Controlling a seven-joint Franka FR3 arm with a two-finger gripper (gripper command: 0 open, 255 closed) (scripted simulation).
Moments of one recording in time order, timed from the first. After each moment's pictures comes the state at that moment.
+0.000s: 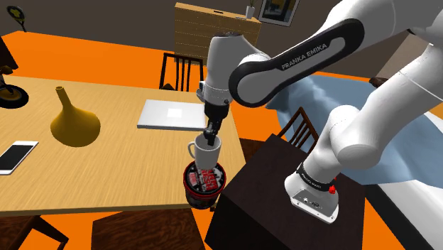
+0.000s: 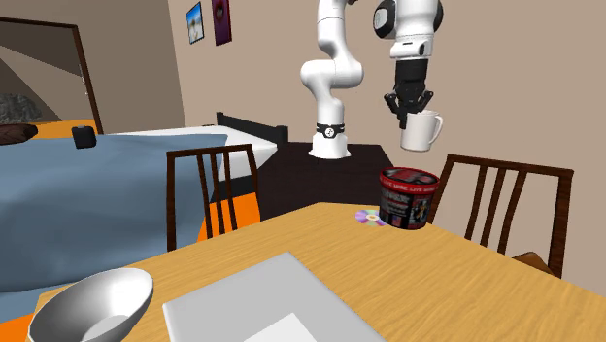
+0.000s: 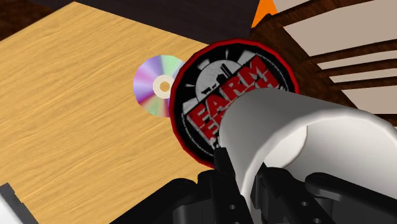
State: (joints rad) arm 0.28 -0.25 0.24 -2.56 0.18 2.27 0.07
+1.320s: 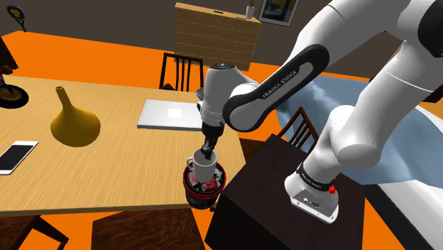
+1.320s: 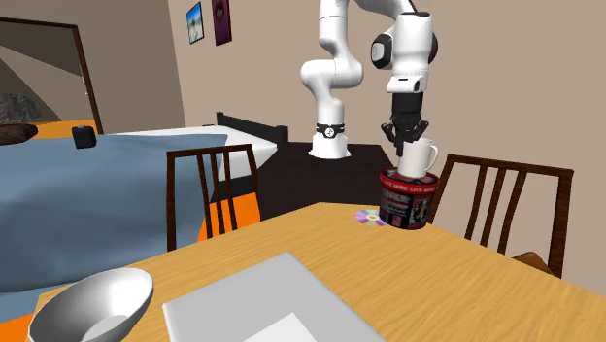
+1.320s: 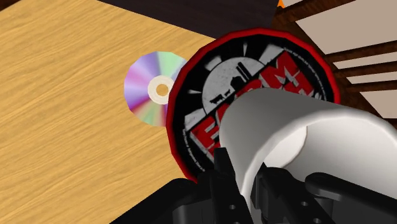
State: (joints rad) arm 0.28 -0.07 0.26 -2.62 0.16 2.51 0.08
